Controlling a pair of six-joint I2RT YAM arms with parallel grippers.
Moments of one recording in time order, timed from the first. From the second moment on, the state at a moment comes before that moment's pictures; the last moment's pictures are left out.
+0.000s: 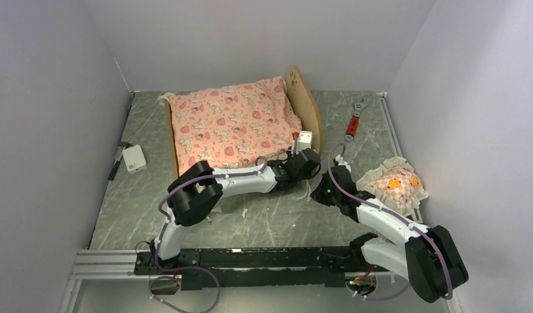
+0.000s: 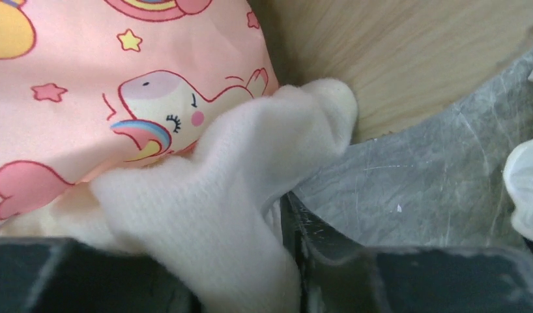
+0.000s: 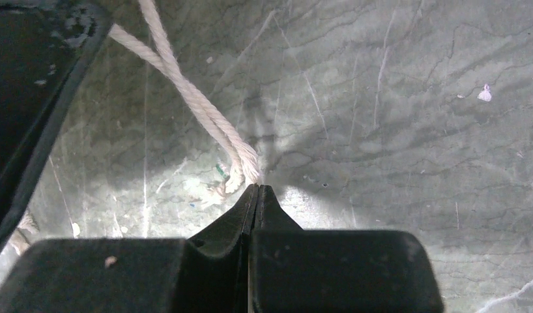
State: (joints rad) left arm -1.09 2.04 1.49 -0.11 -0.54 -0.67; right arm 0.42 1.06 0.35 -0.12 0.02 0.74
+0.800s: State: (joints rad) left arm -1.08 2.02 1.39 0.02 -0.43 -0.64; right arm 0.32 0.93 0.43 -0.17 -0.01 0.66
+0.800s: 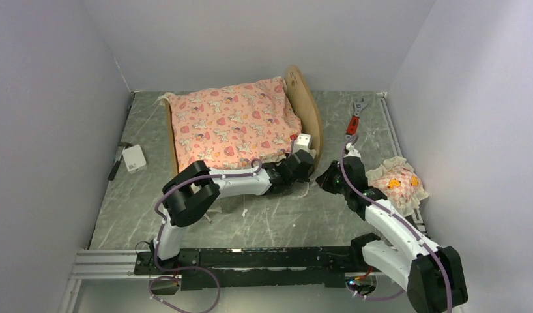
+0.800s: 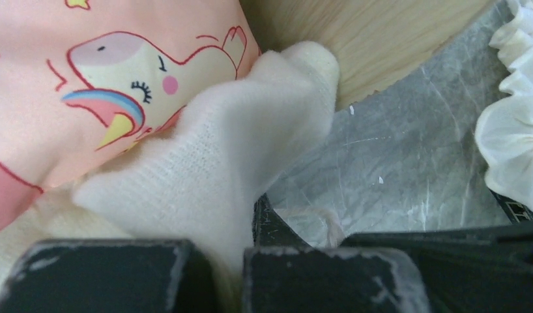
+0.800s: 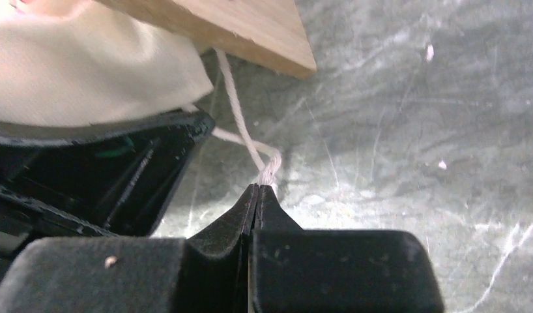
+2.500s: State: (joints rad) left arm -1.06 1.94 1.37 -0.05 -0.16 -0.53; right arm 0.15 1.30 0.41 0.40 -0.52 0.59
